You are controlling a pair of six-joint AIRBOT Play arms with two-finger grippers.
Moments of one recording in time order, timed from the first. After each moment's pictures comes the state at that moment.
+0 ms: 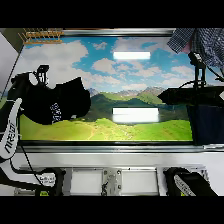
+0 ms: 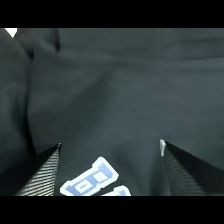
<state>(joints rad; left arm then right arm) 0.11 -1.59 1.32 1.52 -1.04 -1.43 0.02 -0.91 1.12 -1.03 1.20 1.38</state>
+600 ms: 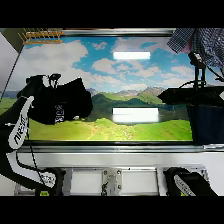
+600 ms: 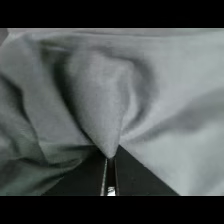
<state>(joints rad) 0.01 -1.68 1.37 1.53 -1.16 -1.44 0.02 -0.91 1.12 -1.03 1.20 1.38</state>
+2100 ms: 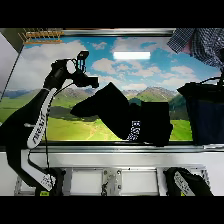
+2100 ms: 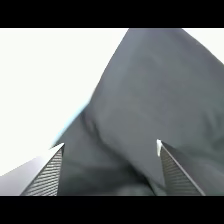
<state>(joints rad) -0.25 -1.84 1.73 1.28 -1.09 -1.52 -0.25 -0.90 1.12 -0.97 1.21 1.32</state>
